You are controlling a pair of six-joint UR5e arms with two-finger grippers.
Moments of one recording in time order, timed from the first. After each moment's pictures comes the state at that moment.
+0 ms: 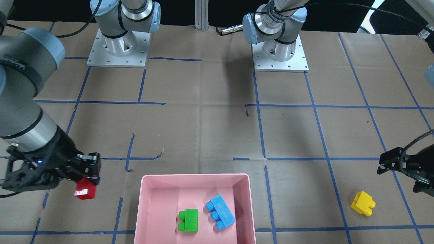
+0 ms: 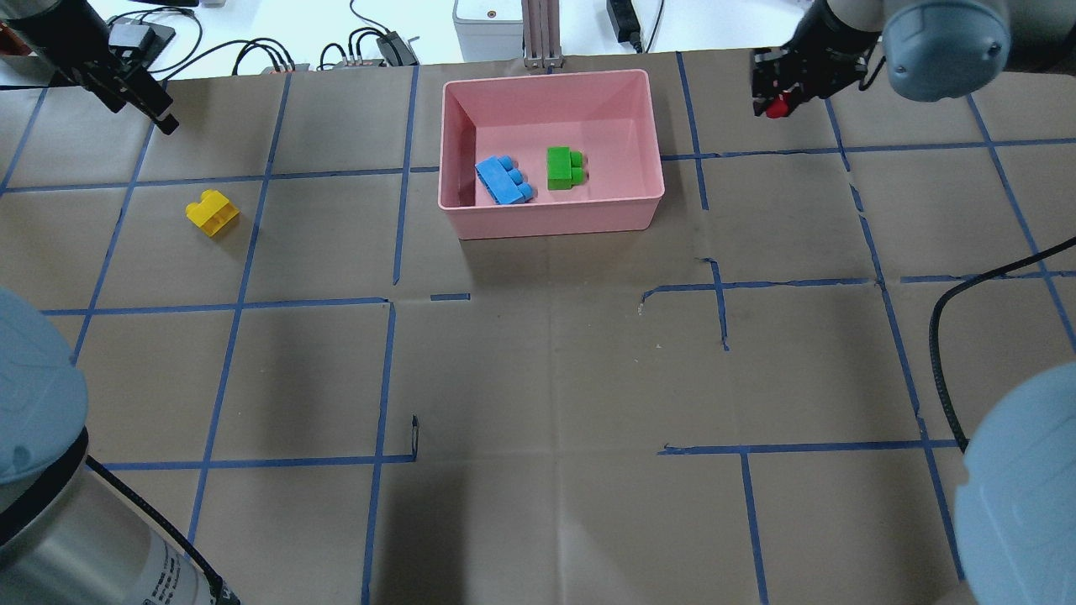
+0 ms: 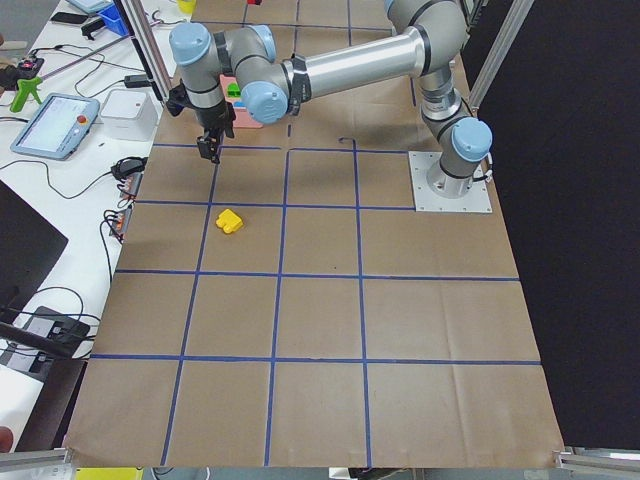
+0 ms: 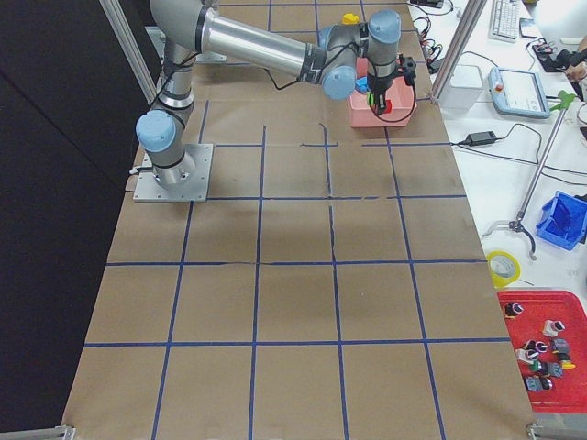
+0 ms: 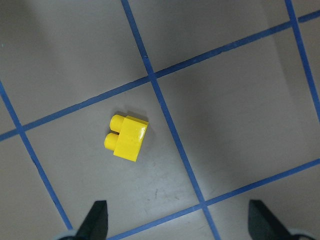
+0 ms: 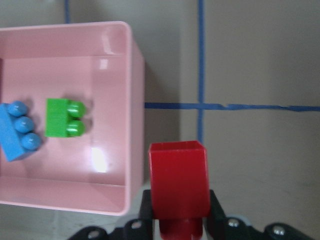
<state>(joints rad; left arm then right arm) -1.20 -2.10 -1.11 -1.50 1.57 0.97 1.51 -1.18 1.40 -1.98 -1.35 -0.07</state>
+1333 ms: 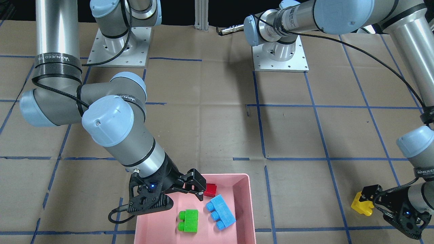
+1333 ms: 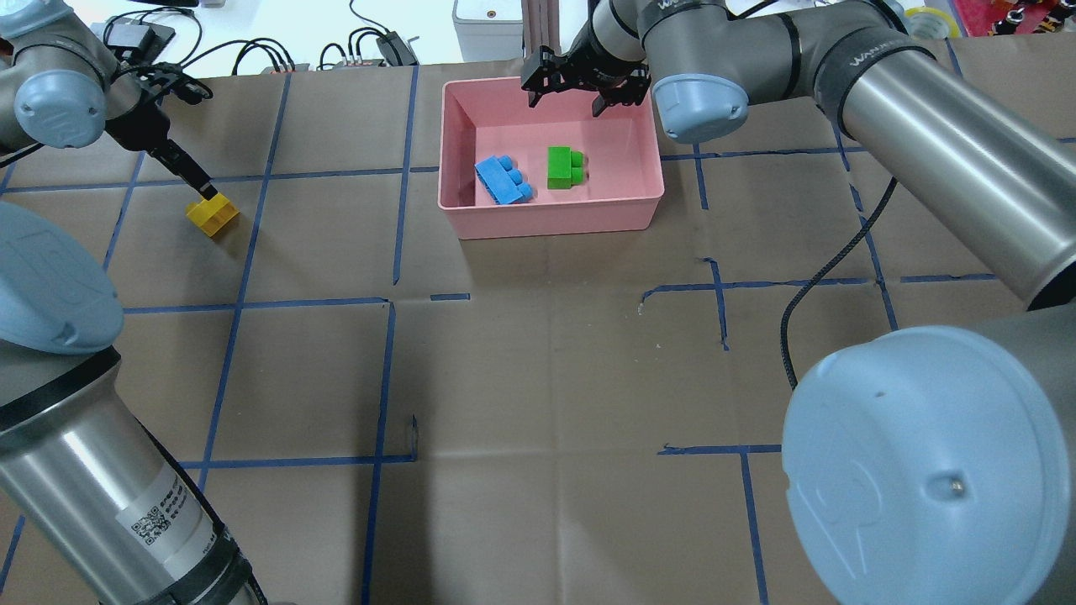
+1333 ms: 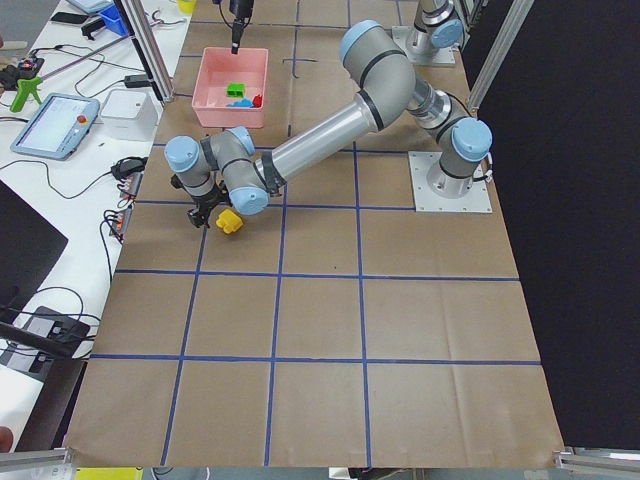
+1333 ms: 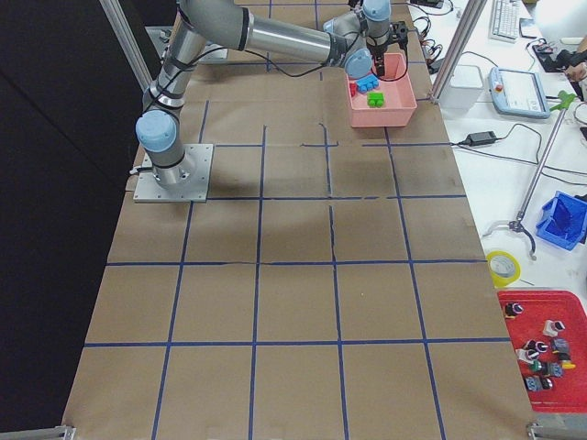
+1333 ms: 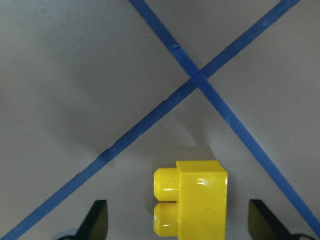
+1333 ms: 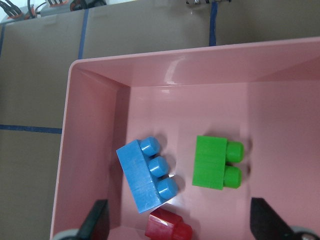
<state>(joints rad) -1.14 -2.37 -1.15 -1.27 1.53 1.11 1.73 -1.00 1.31 -2.23 -1.24 0.18</state>
